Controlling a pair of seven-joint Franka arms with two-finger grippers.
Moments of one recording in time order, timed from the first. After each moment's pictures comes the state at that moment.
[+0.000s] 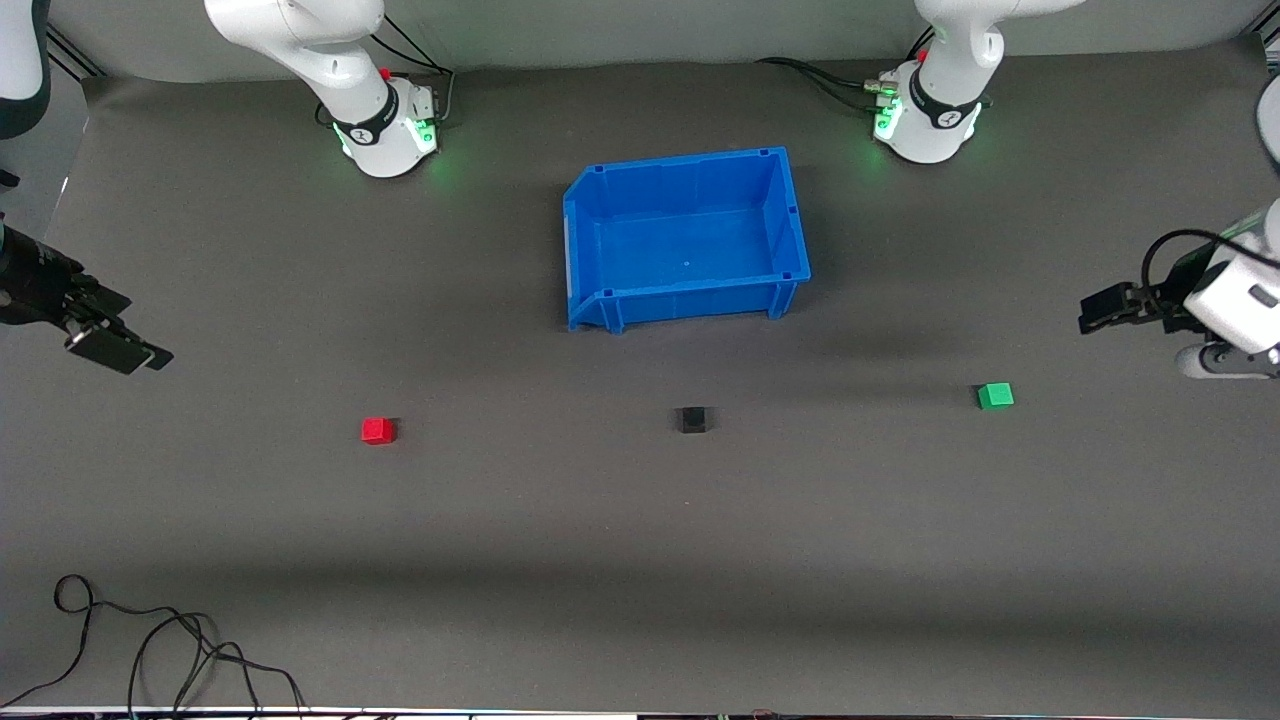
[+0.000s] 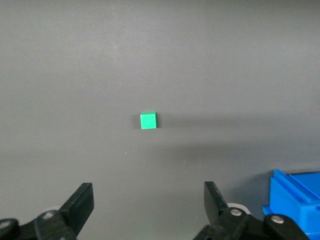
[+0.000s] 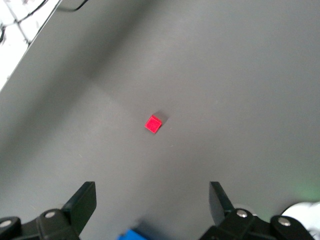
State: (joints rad) left arm 0.10 0.06 -0.07 -1.76 0.00 1.75 0.02; right arm 0.04 0.12 -0.08 -1.48 0.08 1.57 0.92
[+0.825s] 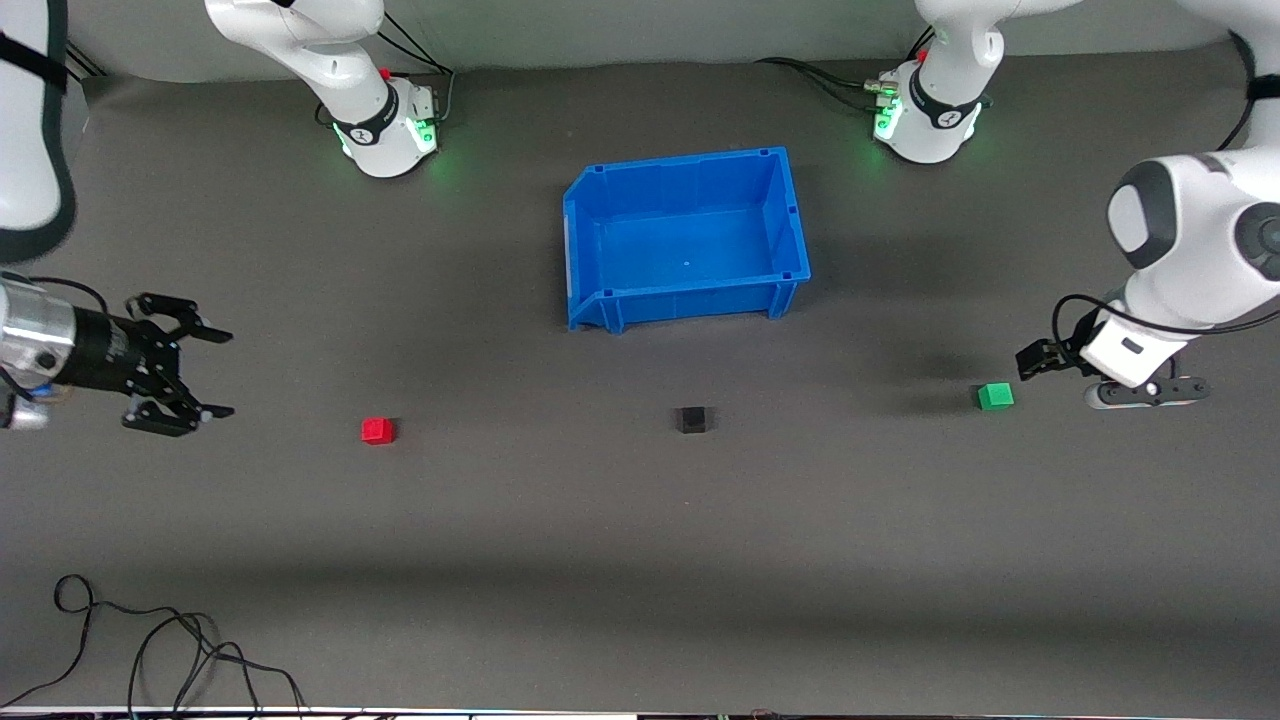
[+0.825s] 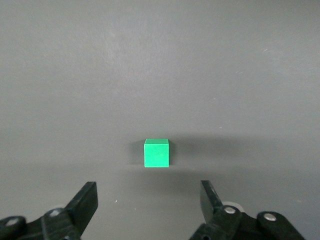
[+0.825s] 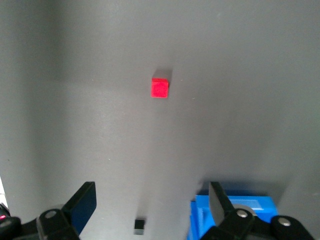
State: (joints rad) left arm 0.14 0.13 -0.06 -2.22 0.00 2.38 0.00; right arm 0.01 0.26 -0.11 -1.60 0.36 1.70 1.27
